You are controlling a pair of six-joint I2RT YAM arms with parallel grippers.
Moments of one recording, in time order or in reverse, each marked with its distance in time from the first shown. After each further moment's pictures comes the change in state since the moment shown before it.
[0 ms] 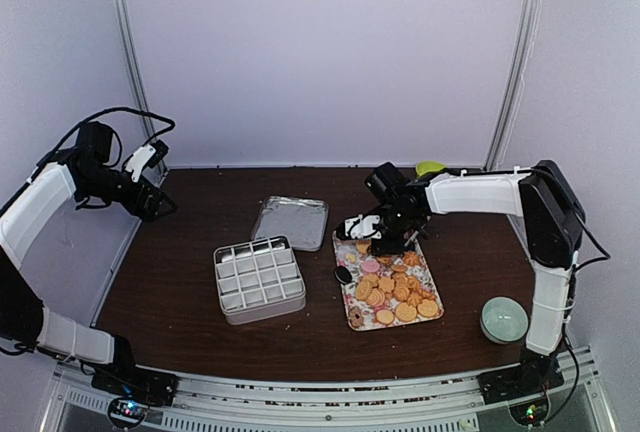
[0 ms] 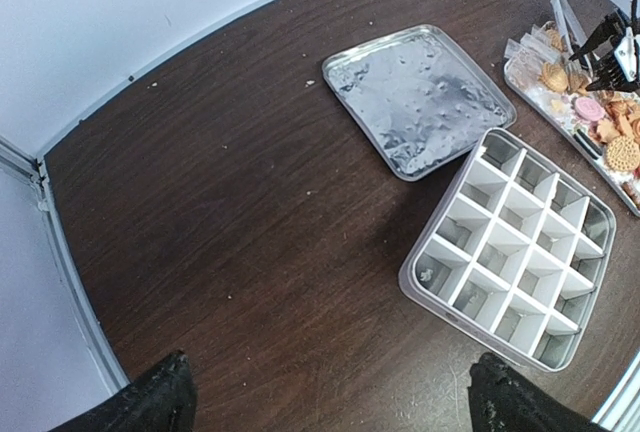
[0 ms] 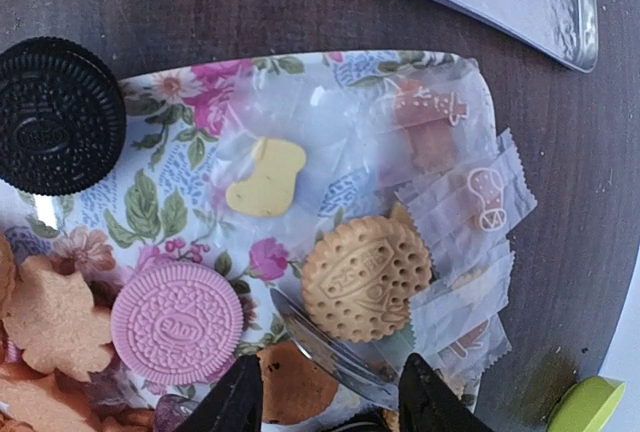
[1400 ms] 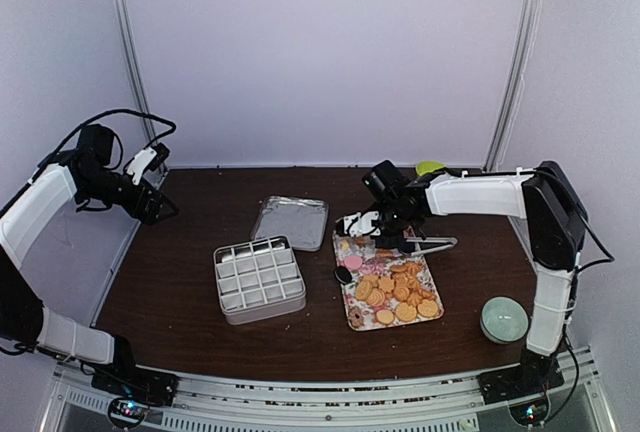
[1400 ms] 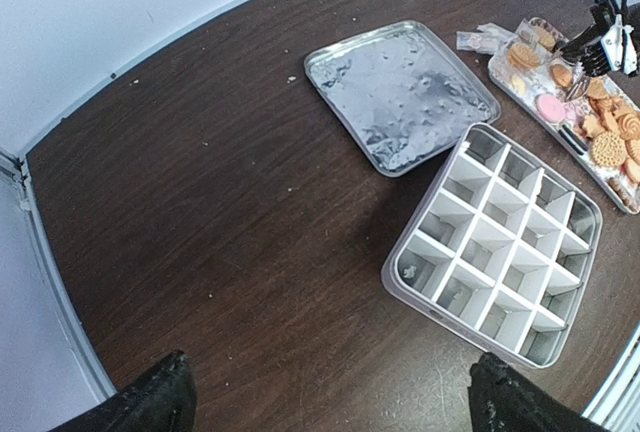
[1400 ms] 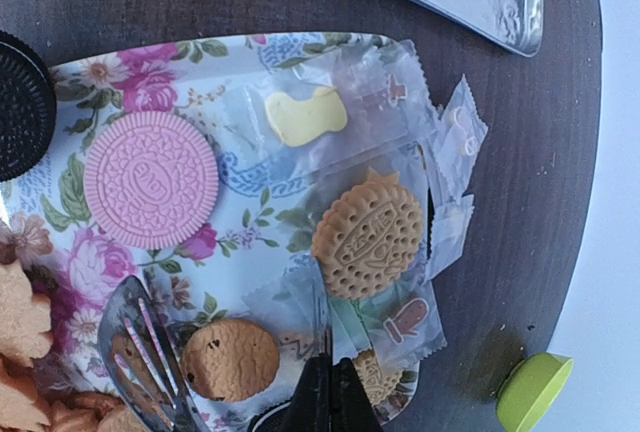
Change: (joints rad) left arm -0.001 -0.001 -0.013 -0.014 0.027 0.001; right arm 0.023 -0.013 -0.010 0.058 0.142 -0.045
